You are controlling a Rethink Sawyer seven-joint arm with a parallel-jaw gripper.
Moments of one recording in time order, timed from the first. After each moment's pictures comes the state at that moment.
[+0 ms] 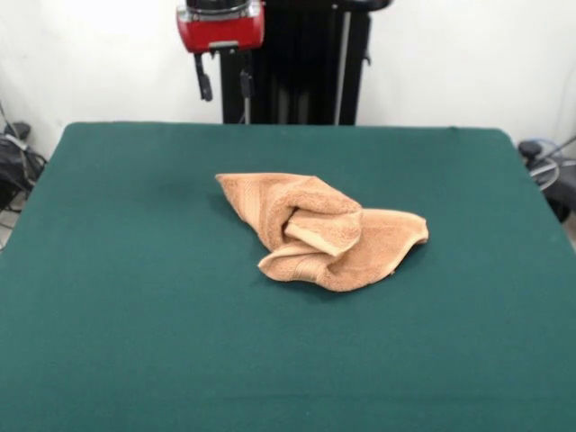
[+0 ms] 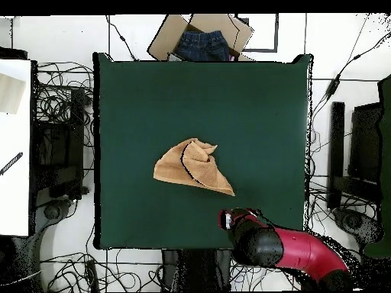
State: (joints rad) arm -0.90 -0.89 0.37 2.24 -0.42 0.31 1.41
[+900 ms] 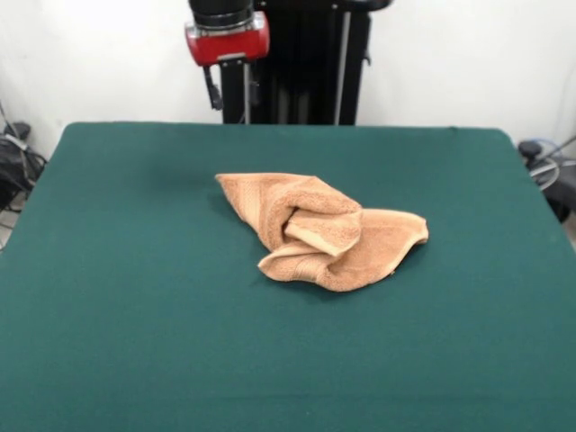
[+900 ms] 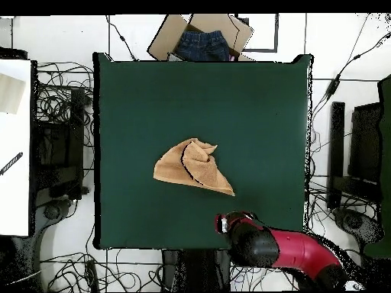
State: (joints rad) arm -0.90 -0.82 0.37 2.24 -0.48 0.29 1.41
